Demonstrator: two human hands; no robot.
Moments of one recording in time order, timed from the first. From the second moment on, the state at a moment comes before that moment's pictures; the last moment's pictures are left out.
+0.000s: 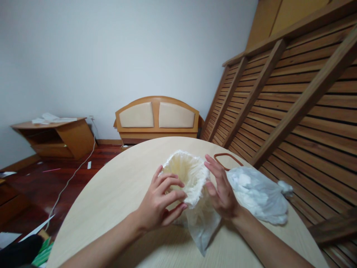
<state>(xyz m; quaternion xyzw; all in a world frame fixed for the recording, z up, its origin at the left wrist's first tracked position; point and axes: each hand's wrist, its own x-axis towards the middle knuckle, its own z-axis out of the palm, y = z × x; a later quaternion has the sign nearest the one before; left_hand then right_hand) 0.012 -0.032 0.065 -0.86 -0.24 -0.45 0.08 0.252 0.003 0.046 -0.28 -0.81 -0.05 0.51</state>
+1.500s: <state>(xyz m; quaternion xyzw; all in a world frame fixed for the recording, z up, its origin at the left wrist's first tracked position) 0.014 -0.030 0.062 -0.81 -0.30 -0.49 0.05 0.227 -0.016 0.059 -0.30 -0.81 -0.10 0.49</state>
